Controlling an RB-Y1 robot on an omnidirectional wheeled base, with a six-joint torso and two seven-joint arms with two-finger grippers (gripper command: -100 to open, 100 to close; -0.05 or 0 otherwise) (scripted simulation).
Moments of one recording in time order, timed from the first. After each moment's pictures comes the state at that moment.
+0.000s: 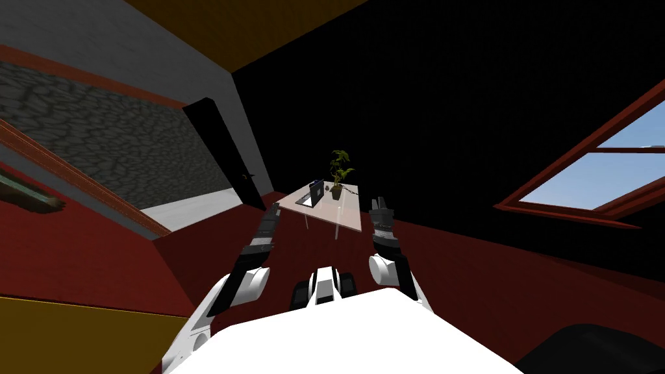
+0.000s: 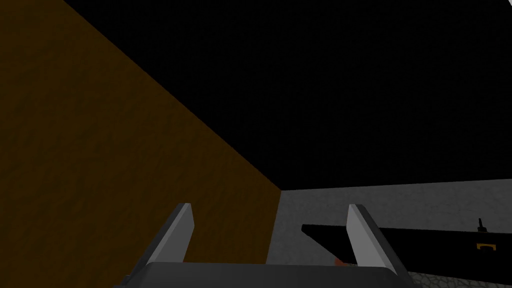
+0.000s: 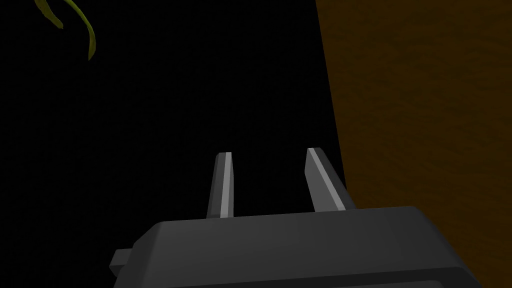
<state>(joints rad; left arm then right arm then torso) 0.35 0.14 -0.01 -2.06 -0.06 -0.32 -0.19 0.48 0.04 0.03 -2.24 -0.10 -0.50 0.01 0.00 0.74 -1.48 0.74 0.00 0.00</state>
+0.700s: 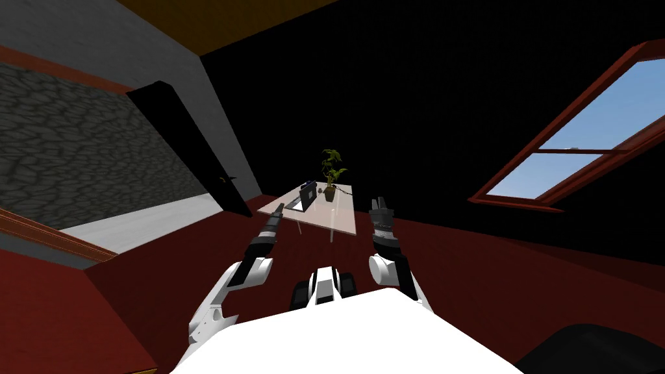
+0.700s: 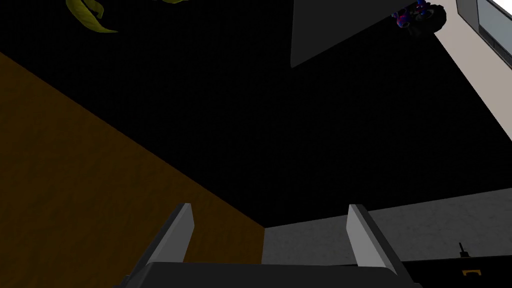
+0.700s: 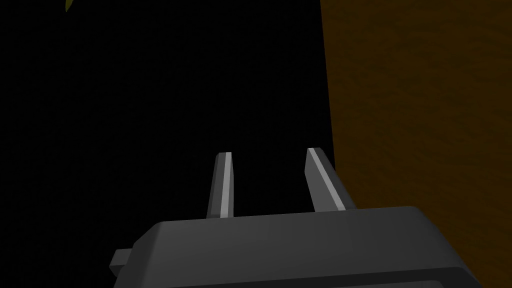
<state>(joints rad) 0.23 0.15 0.03 -1.93 -0.12 -0.17 -0.21 0.48 0.04 0.03 -2.24 -0.10 -0.50 0.01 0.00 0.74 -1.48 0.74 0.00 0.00</state>
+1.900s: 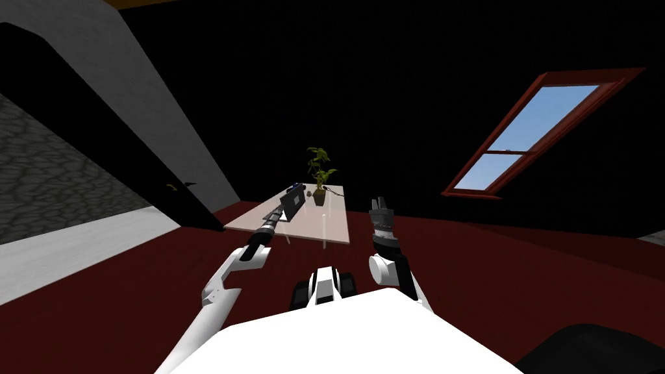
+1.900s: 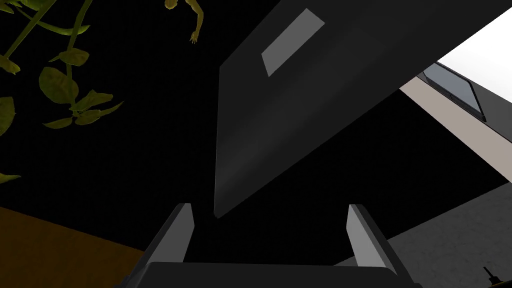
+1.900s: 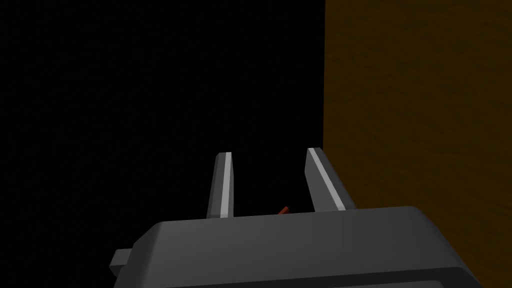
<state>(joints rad) 0.06 0.26 0.09 -1.72 -0.22 0.04 -0.25 0.48 0.04 0.03 -2.24 -0.10 -0.50 0.01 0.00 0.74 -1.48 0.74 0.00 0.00</state>
